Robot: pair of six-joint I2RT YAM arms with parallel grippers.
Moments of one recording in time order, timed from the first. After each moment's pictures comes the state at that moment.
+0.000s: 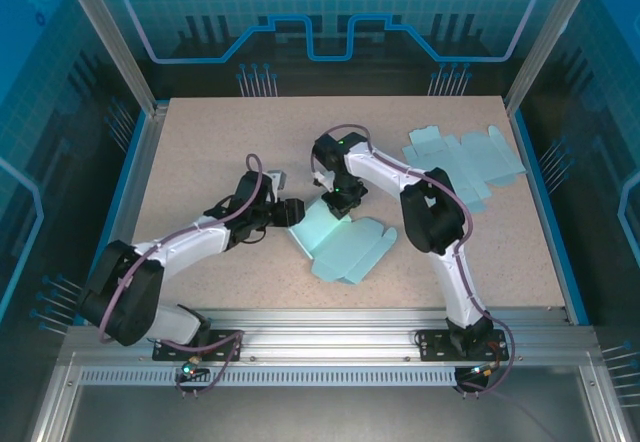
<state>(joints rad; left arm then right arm) -0.44 1.39 0.71 -0.07 0.13 -0.48 0.63 2.27 1.90 -1.25 -0.06 -0.05</state>
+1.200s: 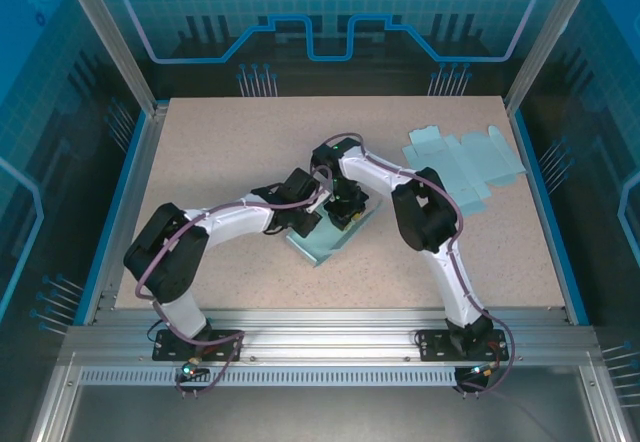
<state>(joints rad) -0.62 1.72 1.03 -0.38 -0.06 0.05 0.63 2.32 1.90 -1.32 -0.04 -0.10</state>
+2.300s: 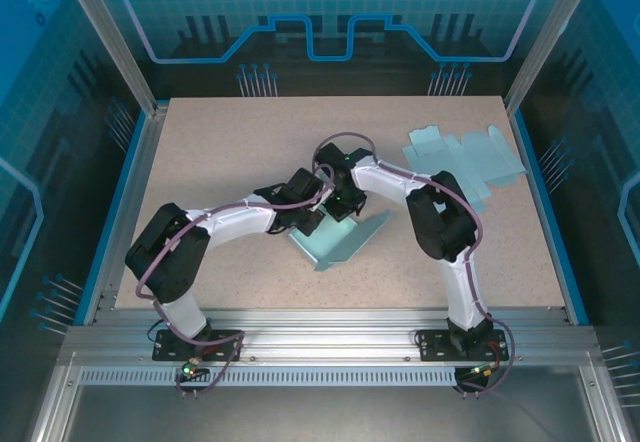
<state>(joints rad) -0.64 1.72 1.04 -0.36 -0.10 -0.01 0.64 2.15 1.63 -0.91 0.00 -0.04</state>
